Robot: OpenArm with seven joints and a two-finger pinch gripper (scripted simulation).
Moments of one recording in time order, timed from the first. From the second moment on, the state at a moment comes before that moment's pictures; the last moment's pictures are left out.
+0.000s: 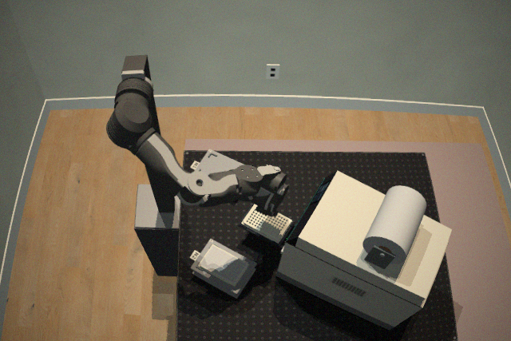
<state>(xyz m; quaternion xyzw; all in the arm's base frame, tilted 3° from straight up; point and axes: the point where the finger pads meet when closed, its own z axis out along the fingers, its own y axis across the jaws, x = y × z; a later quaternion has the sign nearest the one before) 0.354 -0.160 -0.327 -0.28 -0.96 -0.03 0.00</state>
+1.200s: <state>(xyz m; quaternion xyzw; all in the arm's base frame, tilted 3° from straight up) 0.341 -0.209 -0.325 -0.37 -0.92 -0.12 -0.02</state>
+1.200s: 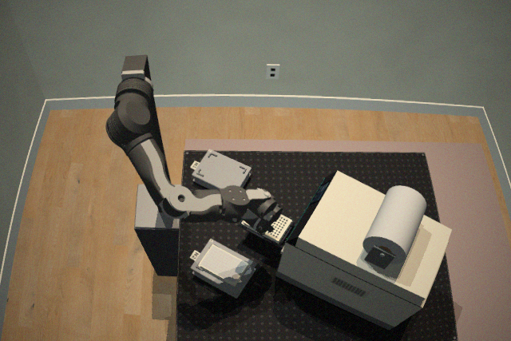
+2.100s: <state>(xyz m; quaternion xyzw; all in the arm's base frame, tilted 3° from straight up) 0.324 -0.263 -0.323 -0.52 -0.81 -0.28 -0.06</state>
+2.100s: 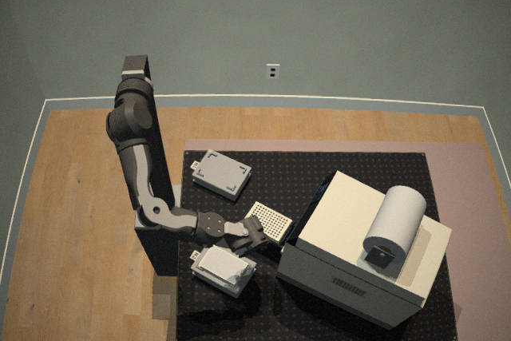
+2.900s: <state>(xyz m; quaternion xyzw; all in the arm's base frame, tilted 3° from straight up) 0.327 -0.259 -0.321 -0.58 -0.72 -0.36 -0.08</state>
